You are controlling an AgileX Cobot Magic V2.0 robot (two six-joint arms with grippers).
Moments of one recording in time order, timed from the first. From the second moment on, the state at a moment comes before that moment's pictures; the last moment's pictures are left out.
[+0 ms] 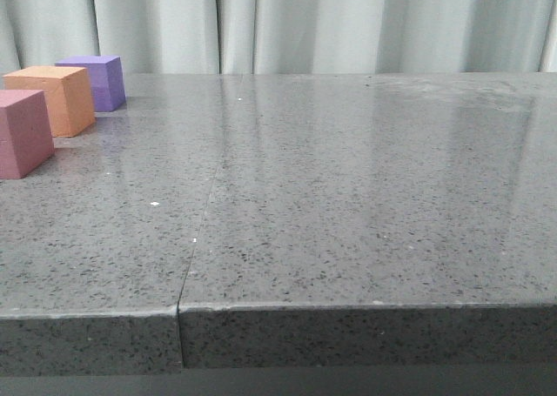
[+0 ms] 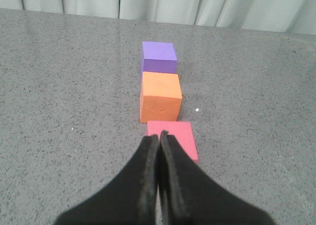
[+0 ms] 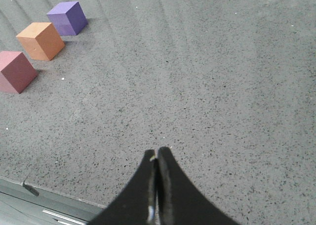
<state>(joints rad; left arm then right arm) -0.19 0.59 -0.74 0.18 0.61 -0.34 0.49 0.35 -0.58 -0.05 0.66 0.33</state>
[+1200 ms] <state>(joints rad) 0.00 0.10 -0.11 0.03 0.13 -0.11 0.49 0.35 -0.58 -0.05 0.66 0.33</state>
